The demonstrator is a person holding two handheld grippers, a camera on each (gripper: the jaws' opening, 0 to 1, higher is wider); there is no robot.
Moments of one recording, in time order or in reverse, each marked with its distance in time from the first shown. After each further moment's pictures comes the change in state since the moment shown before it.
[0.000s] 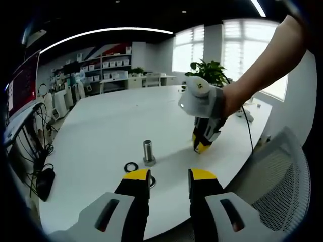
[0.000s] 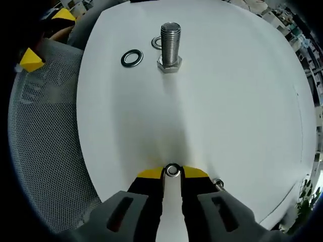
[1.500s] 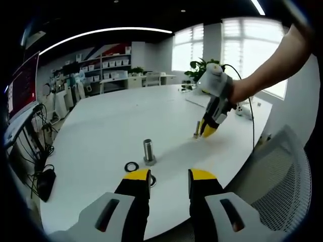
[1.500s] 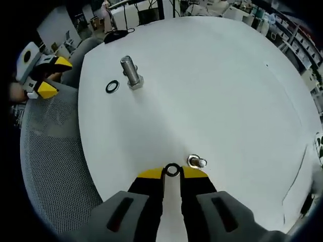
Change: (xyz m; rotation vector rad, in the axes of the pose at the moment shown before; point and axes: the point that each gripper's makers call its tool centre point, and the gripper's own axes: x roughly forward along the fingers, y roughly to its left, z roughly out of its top) left arm -0.001 -0.001 -0.002 0.011 0.006 0.004; right arm -0.033 -0.031 -0.030 0.267 -0.230 0.009
